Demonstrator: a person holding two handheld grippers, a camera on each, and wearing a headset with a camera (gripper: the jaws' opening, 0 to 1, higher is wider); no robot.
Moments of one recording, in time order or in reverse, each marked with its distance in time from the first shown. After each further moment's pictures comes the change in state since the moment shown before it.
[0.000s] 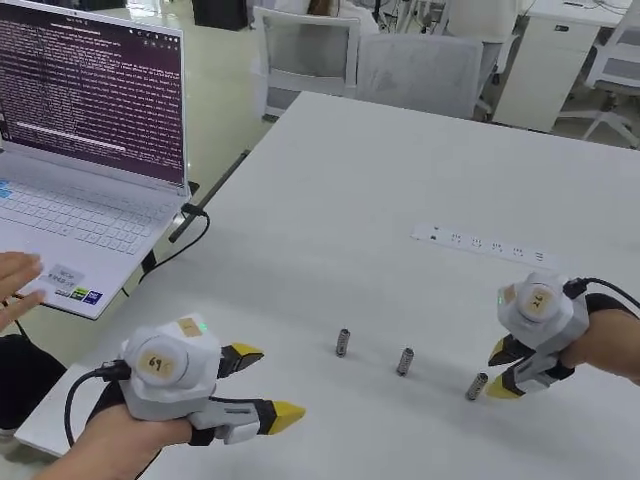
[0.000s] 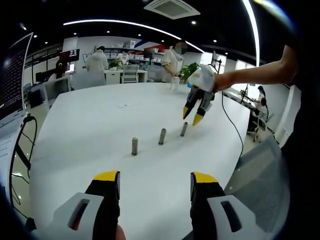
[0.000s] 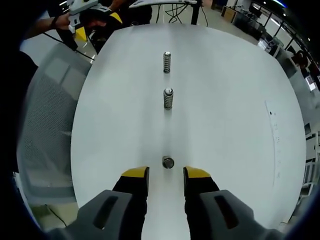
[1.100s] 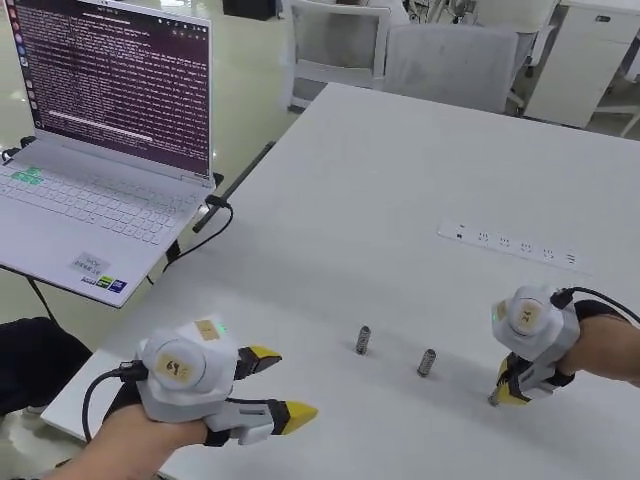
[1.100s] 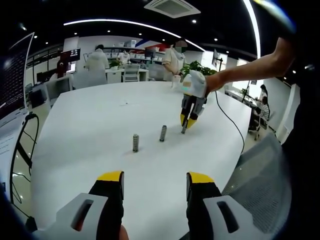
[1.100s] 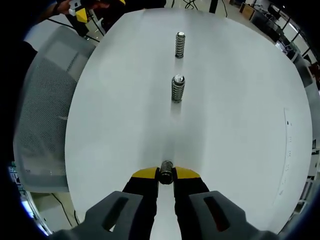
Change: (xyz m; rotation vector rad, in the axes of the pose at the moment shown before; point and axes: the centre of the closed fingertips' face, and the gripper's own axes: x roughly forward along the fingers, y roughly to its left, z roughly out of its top) left arm -0.002 0.001 -0.007 0.004 0.009 0.015; right arm 0.040 -0.002 -0.001 -0.116 0.123 0.085
